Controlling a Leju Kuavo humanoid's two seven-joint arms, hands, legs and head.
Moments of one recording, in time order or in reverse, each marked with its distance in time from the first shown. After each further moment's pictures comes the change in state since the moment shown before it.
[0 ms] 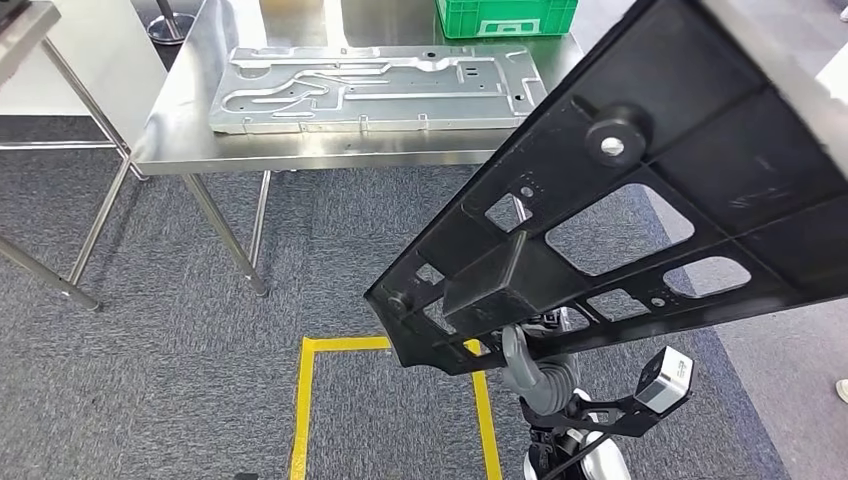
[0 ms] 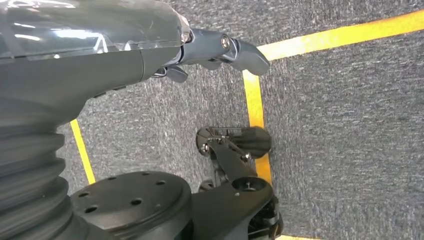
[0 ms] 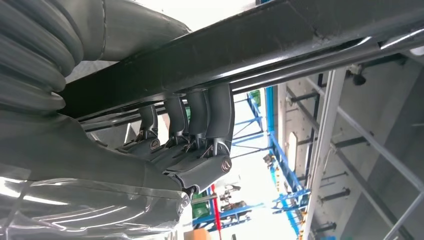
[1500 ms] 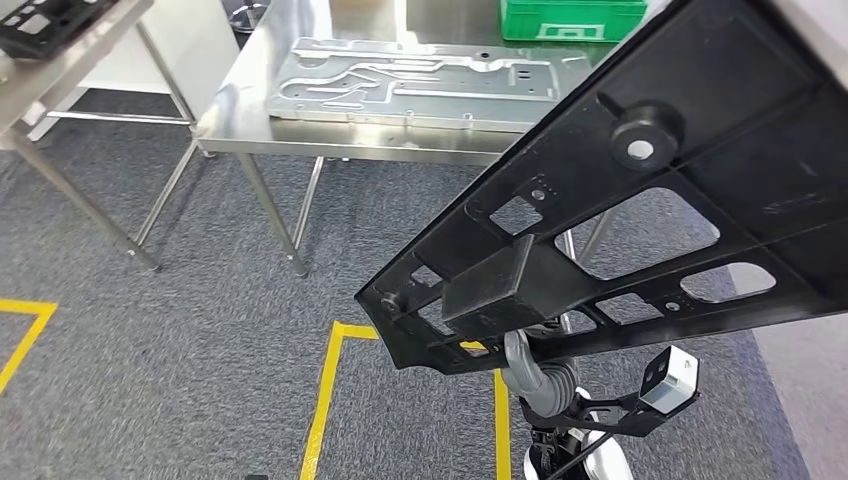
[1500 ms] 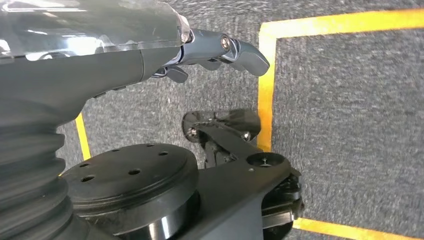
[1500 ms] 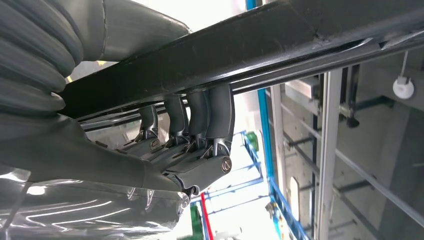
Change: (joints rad) left arm 0.000 -0.001 0.009 0.000 -0.003 -0.002 -0.018; right arm -0.001 -0.004 0.006 -0.019 -0.026 0.035 0.006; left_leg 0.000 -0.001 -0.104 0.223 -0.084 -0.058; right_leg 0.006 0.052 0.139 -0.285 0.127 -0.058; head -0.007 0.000
